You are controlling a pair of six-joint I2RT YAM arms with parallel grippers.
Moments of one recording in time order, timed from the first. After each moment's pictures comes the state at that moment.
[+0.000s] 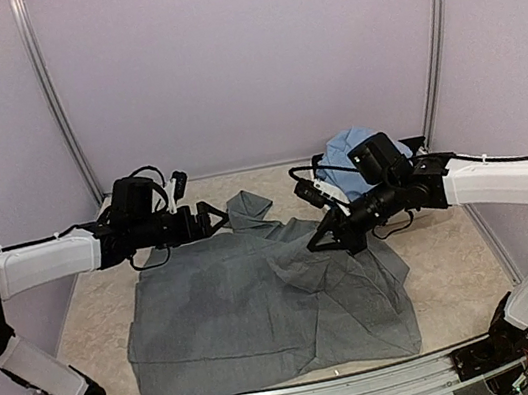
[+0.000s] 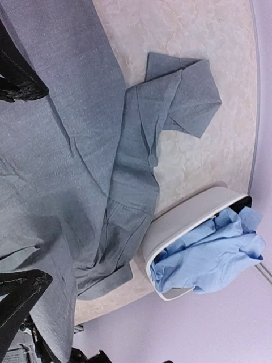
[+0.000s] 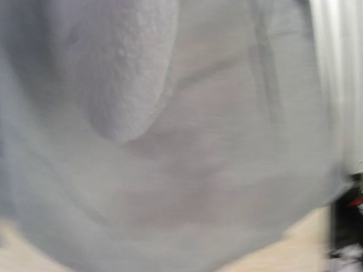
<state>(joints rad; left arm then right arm) -0.54 1.51 0.94 0.02 0.27 -0.45 0.72 1.45 1.07 -0.36 -0.56 -0.19</state>
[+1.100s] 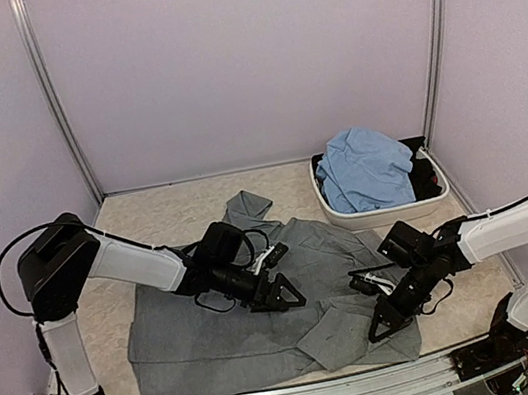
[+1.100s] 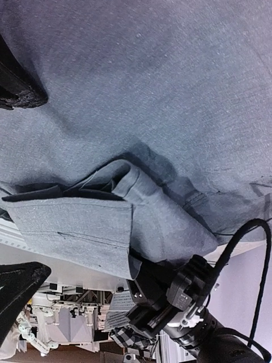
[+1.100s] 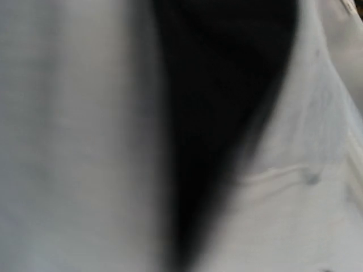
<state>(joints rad) -0.83 1.94 0.99 0.15 0.80 -0.53 0.79 1.38 0.58 -0.41 -0.65 0.38</state>
